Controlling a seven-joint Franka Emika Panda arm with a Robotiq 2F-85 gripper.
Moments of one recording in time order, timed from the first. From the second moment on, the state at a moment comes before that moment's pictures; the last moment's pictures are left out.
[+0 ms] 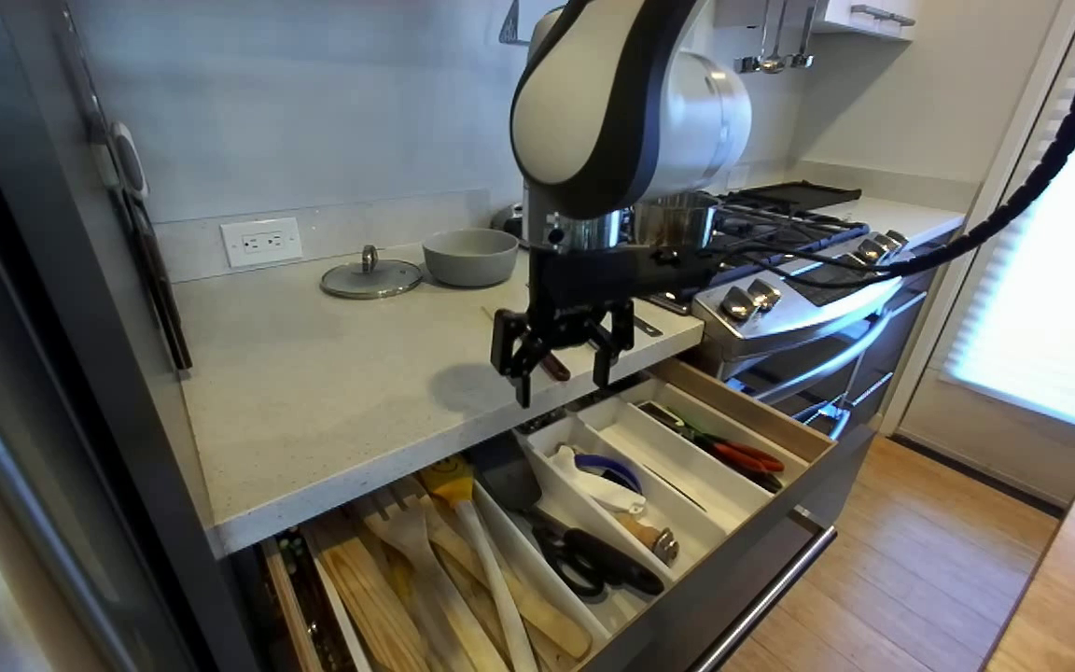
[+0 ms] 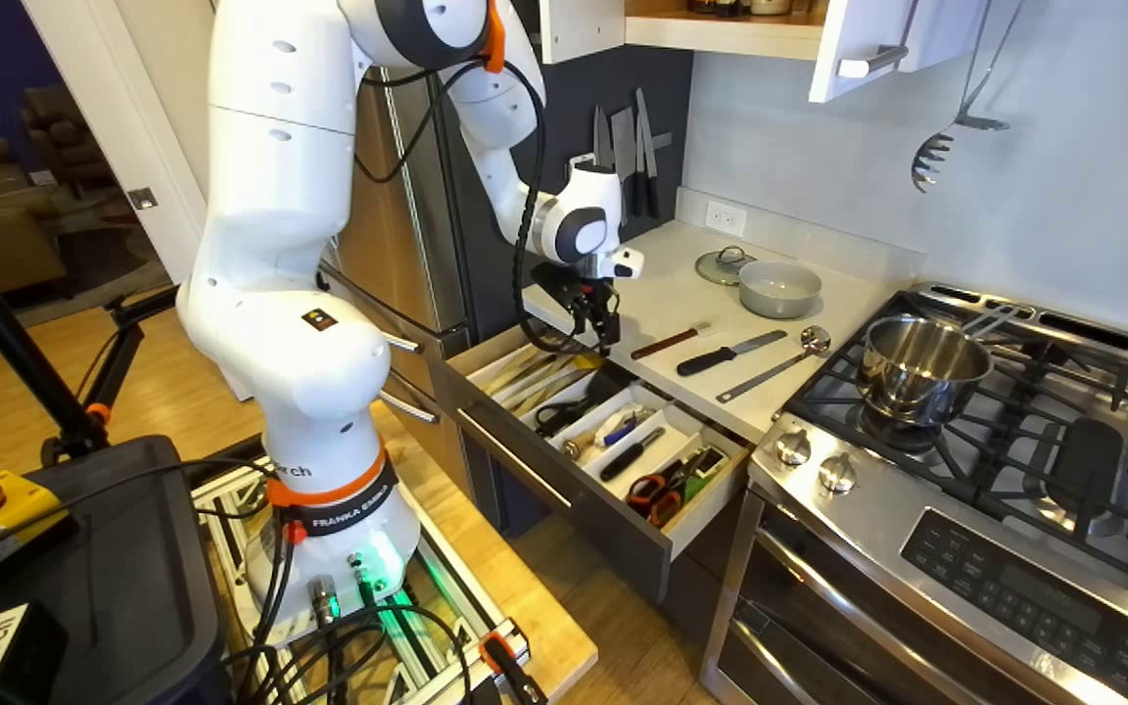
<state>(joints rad) 0.24 0.35 -0.03 -2.31 0.02 2.67 0.36</state>
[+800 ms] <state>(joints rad) 0.26 0.33 -0.11 -2.24 -0.16 2.69 0.56</state>
